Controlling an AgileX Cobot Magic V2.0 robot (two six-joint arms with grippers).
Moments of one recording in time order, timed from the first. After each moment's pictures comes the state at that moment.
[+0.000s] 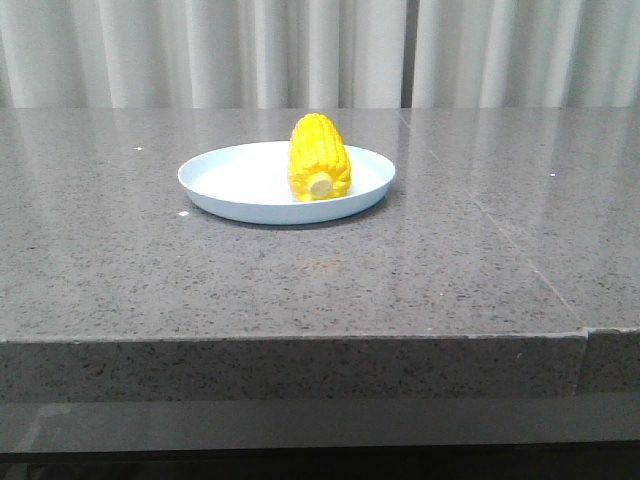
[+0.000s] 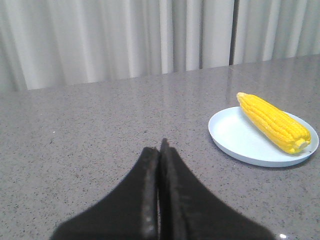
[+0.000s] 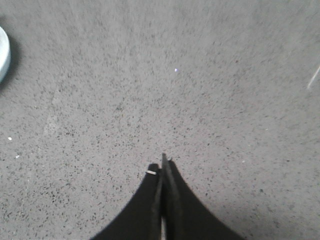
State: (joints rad) left arm -0.24 0.17 -0.45 0.00 0.46 0.02; right arm 0.09 0.56 -0.56 -0.10 0.59 0.22
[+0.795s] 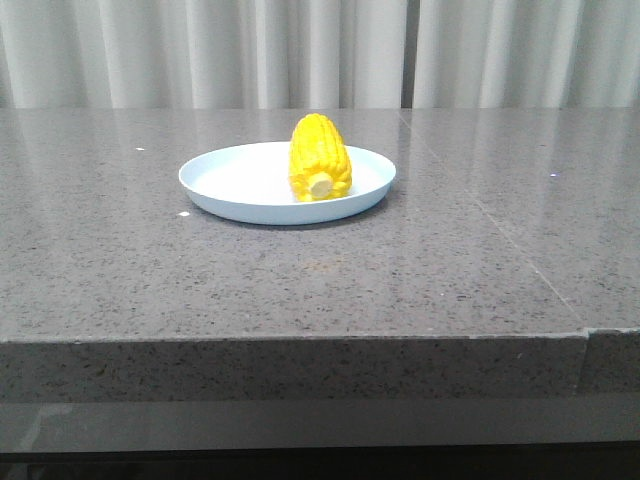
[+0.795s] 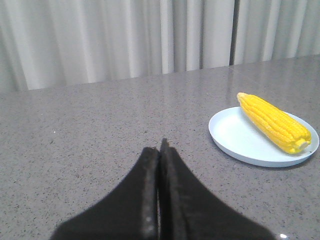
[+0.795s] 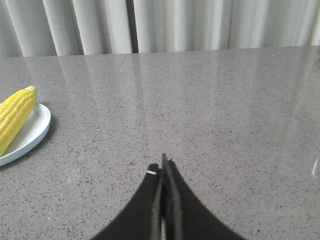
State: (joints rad) left arm -0.24 0.17 -0.45 0.00 0.46 0.02; right arm 0.09 0.15 -0.35 -0.11 0.42 0.22
